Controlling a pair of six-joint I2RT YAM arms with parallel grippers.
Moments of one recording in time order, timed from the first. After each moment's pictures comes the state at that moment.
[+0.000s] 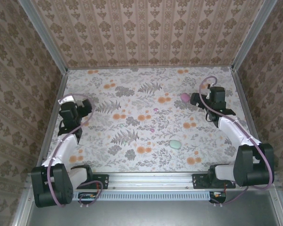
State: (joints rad) left arm 0.06 1.07 0.54 0.10 -0.11 -0.26; right arm 0.01 1.30 0.81 -0.15 0.02 0.30
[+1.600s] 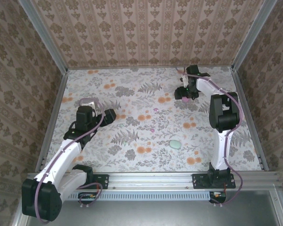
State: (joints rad) left arm -0.28 0.92 0.55 -0.24 0.12 -0.53; right arm 0.10 2.15 1.69 -0.78 -0.11 -0.02
